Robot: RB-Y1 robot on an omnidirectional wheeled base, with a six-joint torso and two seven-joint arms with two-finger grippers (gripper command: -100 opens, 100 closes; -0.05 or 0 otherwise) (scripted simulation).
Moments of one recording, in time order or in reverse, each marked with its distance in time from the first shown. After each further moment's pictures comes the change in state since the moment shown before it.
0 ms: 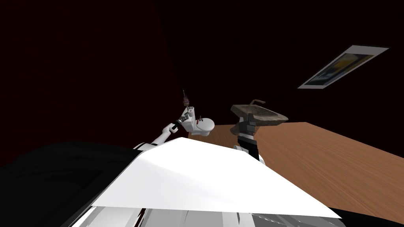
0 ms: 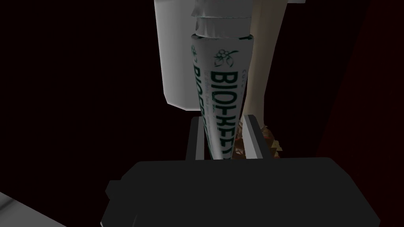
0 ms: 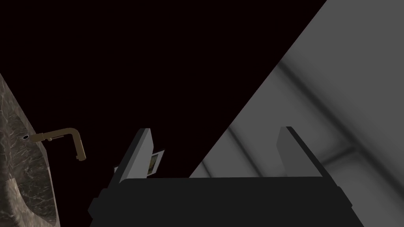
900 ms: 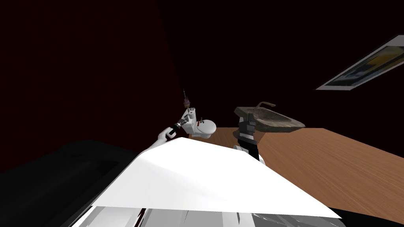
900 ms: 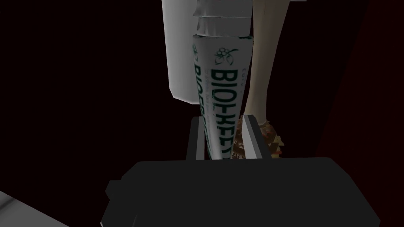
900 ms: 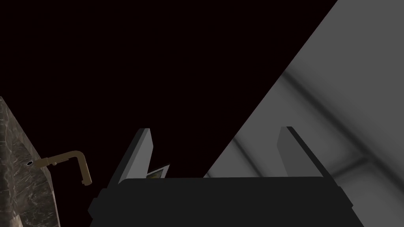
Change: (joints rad) left arm 0.230 0.007 -0.019 -0.289 -0.024 0.043 0.034; right arm 0.000 0.000 0.000 0.000 0.000 0.000 0.000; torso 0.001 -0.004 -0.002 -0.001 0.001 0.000
